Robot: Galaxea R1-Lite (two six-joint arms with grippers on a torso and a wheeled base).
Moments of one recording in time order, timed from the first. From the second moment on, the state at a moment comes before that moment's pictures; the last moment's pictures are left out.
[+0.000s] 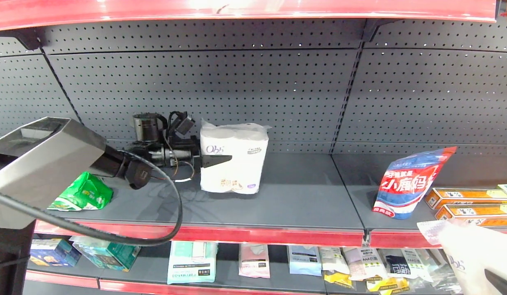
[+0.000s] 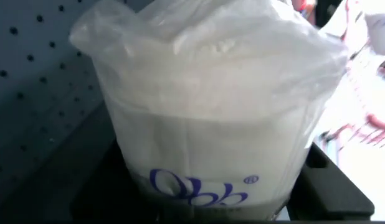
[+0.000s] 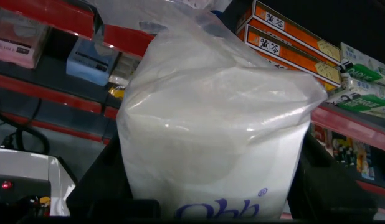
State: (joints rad) left arm -0.18 2.29 -1.27 -0.85 -1.07 0.12; right arm 0.06 0.71 -0.26 0.01 -0.16 -0.40
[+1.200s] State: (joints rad) left arm -0.12 2.23 -0.82 -1.45 -1.08 -0.03; right arm 0.06 0.71 -0.27 0.01 -0.17 -0.41
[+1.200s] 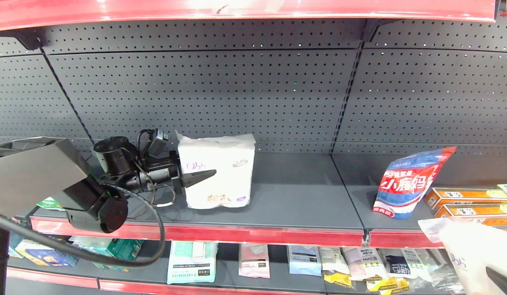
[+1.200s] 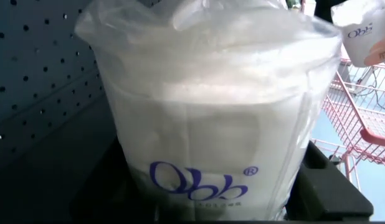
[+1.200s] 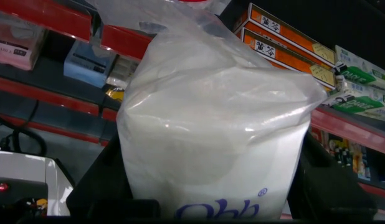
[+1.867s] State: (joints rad) left arm -0.13 2.32 -0.79 -1.55 -1.09 -0.02; right arm 0.06 0.73 -0.27 0.01 -0.17 -0.41
